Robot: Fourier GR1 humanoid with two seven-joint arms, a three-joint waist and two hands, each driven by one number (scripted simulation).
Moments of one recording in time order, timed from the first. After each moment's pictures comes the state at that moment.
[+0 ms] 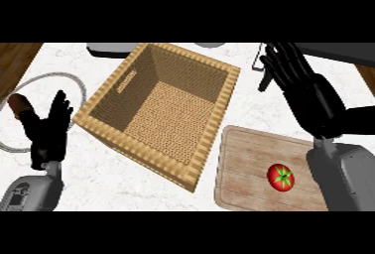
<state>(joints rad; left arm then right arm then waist) -0.18 0.29 0.03 -1.35 0.10 0.32 0.16 -0.41 -0.25 0.09 -1.61 -0.43 0.11 0.04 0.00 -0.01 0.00</state>
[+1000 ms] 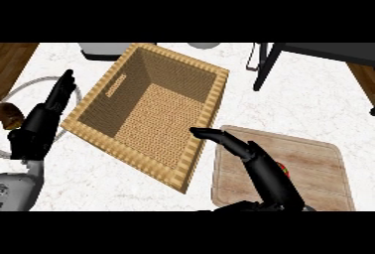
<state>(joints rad) -0.19 0.44 -0.08 -1.53 0.02 0.10 0.01 -0.18 -0.20 0.52 -1.93 0.07 -0.06 0.20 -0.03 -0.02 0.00</state>
